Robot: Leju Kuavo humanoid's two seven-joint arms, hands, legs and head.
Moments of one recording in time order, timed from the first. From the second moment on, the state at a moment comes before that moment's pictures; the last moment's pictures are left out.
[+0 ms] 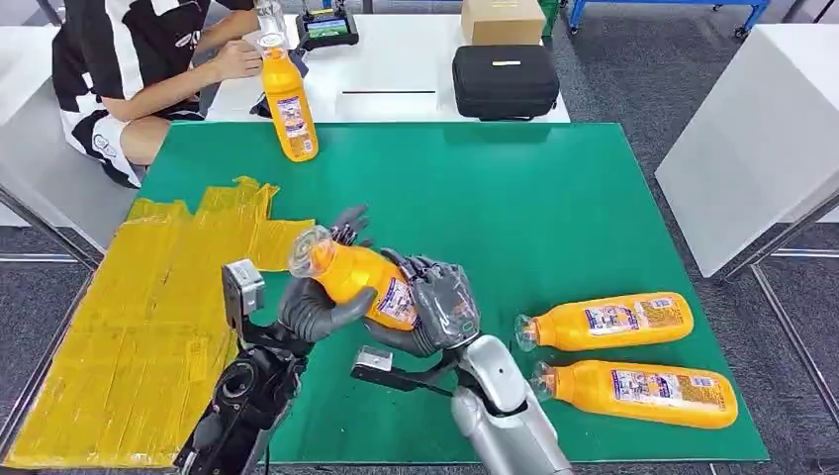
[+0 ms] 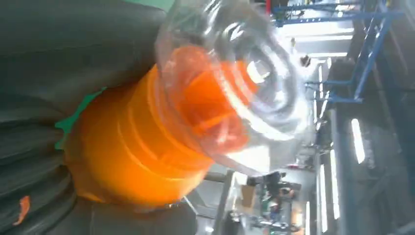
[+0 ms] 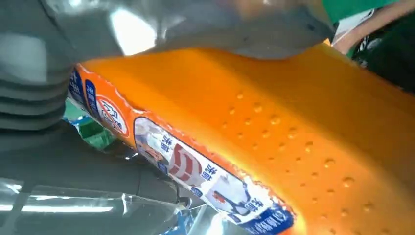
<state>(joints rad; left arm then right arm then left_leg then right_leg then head) -0.21 -0.13 -0.33 -1.37 0.14 -0.25 -0.36 -0.26 0.25 0.38 -1.02 1.30 -0.70 -0.36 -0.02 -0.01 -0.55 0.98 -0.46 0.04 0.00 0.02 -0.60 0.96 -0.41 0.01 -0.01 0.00</state>
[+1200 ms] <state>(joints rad) -0.19 -0.15 -0.32 -1.34 0.19 -0.18 -0.37 -0.18 0.19 0.44 -1.15 0.84 -0.64 -0.39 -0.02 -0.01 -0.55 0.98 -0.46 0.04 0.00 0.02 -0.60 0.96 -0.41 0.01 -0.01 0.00</state>
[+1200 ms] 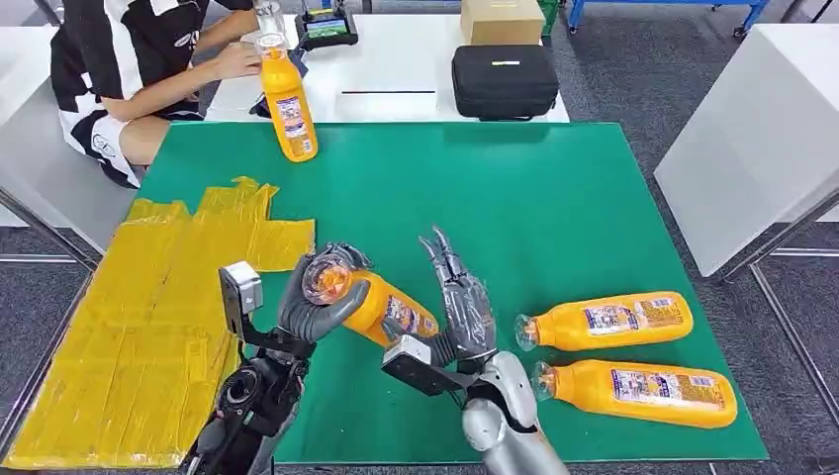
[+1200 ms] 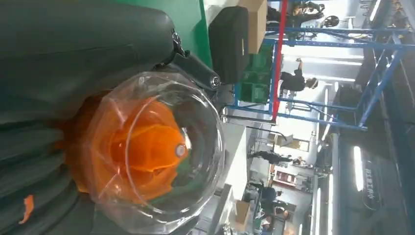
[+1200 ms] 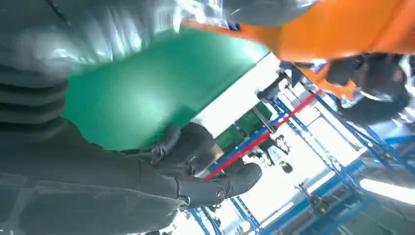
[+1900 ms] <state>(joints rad) -0.19 -0.14 -0.31 -1.35 0.11 -0.04 -0.39 -0.10 0.12 0.45 -1.39 0.75 -0.66 -0.38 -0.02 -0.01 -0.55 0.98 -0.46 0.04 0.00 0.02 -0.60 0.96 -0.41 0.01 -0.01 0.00</state>
